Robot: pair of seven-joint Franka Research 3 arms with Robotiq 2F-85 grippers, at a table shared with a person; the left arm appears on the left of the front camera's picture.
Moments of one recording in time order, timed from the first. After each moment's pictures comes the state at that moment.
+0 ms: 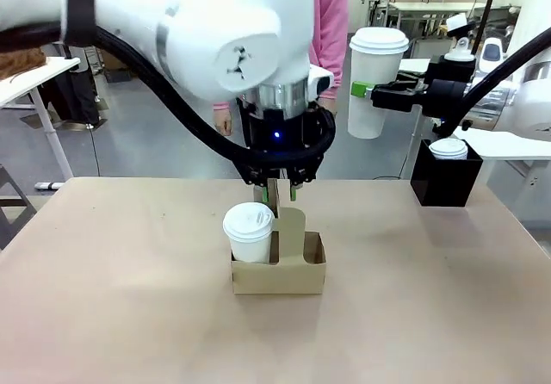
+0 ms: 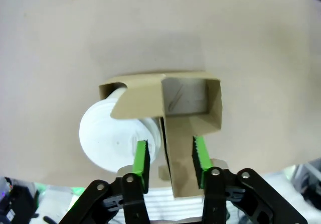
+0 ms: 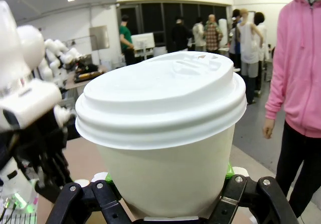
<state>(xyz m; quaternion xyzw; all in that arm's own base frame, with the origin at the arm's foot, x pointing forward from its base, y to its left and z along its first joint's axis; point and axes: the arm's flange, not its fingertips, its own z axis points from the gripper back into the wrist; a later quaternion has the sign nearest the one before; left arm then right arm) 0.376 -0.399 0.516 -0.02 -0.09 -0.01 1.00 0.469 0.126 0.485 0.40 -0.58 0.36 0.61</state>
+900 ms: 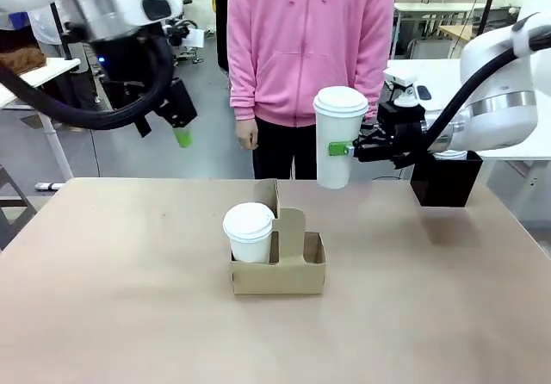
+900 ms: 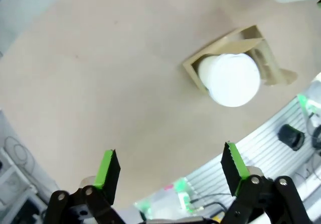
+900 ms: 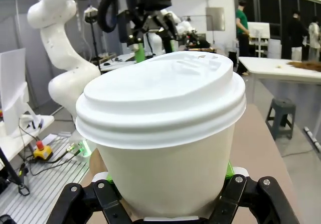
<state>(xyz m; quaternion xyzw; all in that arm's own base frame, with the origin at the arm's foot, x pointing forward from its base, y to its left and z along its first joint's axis) 0.397 -0.195 0.598 -0.06 -0.11 -0.27 0.95 0.514 0.170 0.404 0.56 -0.43 0.53 0.48</state>
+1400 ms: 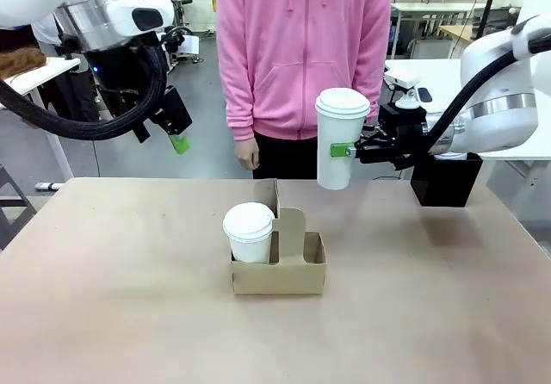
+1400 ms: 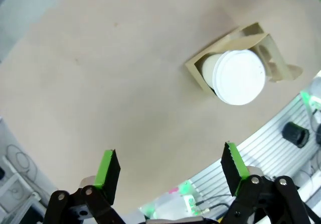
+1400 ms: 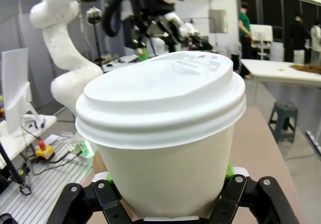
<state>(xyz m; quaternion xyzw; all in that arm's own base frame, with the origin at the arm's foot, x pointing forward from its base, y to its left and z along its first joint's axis) 0.395 -0.190 0.587 -0.06 -0.11 -0.29 0.95 0.511 0.168 0.403 0.57 -0.43 0.53 0.46</state>
